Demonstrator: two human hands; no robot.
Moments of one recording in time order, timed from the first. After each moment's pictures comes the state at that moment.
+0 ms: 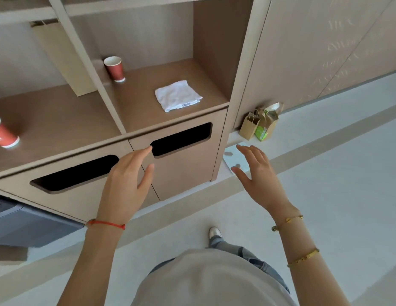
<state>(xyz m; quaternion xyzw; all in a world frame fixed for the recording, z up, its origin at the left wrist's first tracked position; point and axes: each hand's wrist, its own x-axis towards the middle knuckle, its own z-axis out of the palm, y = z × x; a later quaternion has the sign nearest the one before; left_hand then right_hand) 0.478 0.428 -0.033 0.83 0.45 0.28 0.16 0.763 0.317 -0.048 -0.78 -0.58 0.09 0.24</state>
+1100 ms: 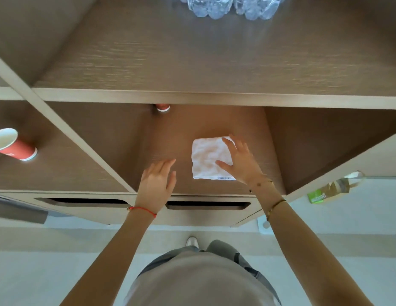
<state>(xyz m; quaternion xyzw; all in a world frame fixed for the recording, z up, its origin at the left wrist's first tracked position) 0.594 0.709 -0.120 0.74 0.63 0.20 0.10 0.853 0.774 -0.113 -0.63 -0.75 0.17 0.09</state>
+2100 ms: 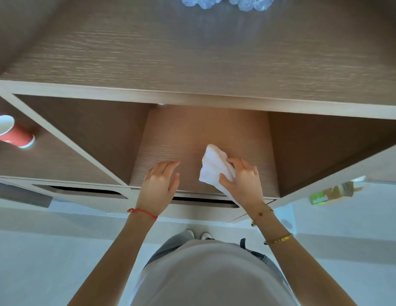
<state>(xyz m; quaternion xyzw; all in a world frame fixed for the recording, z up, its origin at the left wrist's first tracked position) 0.629 0.695 -0.115 0.73 0.63 0.22 0.13 0.870 0.723 -0.127 -0.65 -0.72 0.14 0.21</state>
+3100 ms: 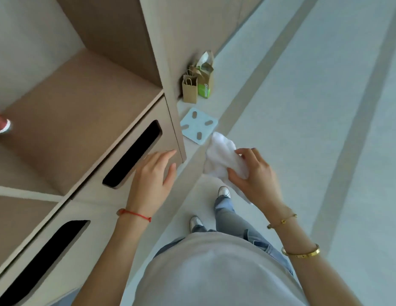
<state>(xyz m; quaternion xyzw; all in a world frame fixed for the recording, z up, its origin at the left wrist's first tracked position) 0.626 0.529 -0.070 0.94 0.18 0.12 0.27 0.767 0.315 -0.085 -0.90 -0.29 0.05 0.31</state>
